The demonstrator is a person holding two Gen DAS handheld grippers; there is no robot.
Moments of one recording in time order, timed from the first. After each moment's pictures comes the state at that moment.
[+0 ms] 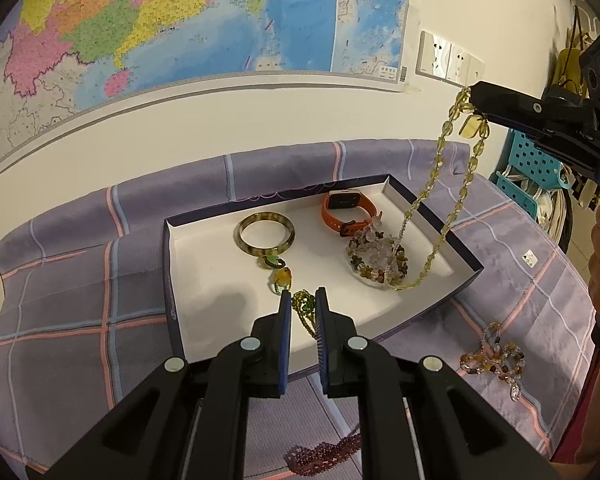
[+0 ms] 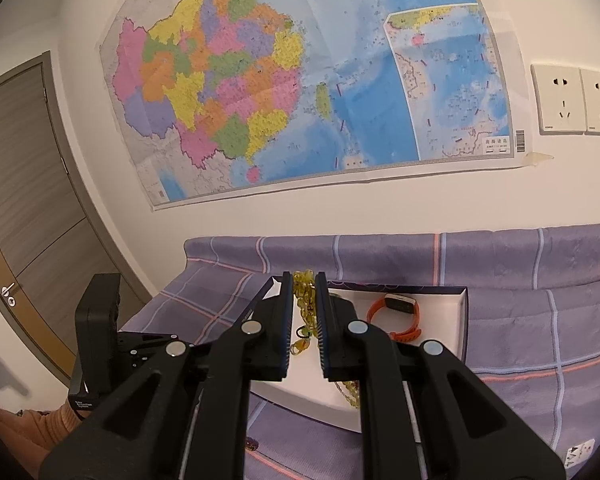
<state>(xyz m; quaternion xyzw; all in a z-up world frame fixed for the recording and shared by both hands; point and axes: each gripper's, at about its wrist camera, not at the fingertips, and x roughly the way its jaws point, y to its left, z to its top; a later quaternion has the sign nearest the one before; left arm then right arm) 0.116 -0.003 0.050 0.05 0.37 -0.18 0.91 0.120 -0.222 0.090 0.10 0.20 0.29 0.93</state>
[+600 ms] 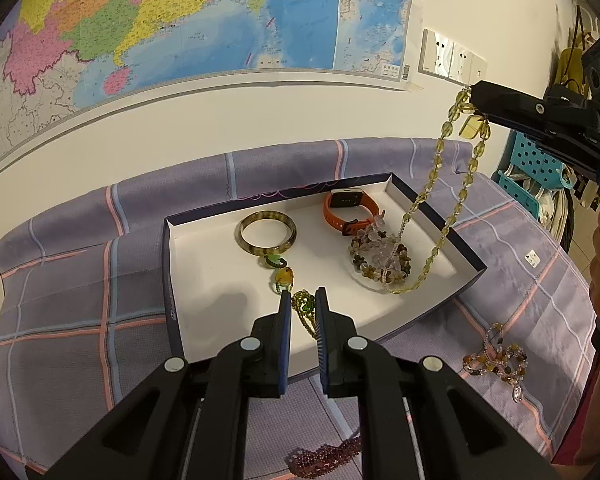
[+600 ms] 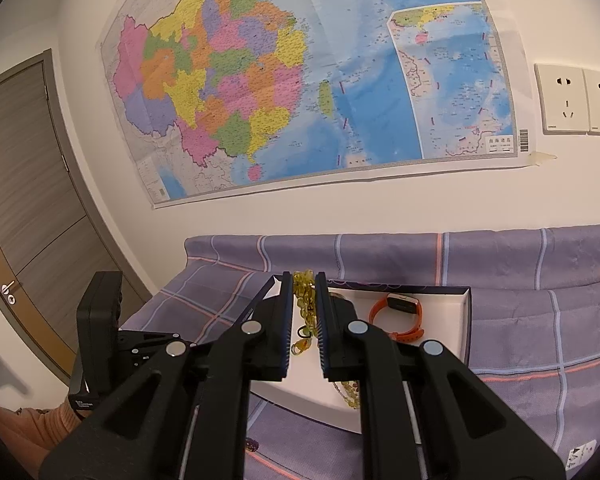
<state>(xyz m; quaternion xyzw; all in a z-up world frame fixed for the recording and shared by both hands) 0.117 -0.003 0.049 0.05 0.37 -0.17 0.91 0.122 -0.220 0.089 0.10 0.20 0.29 0.93</state>
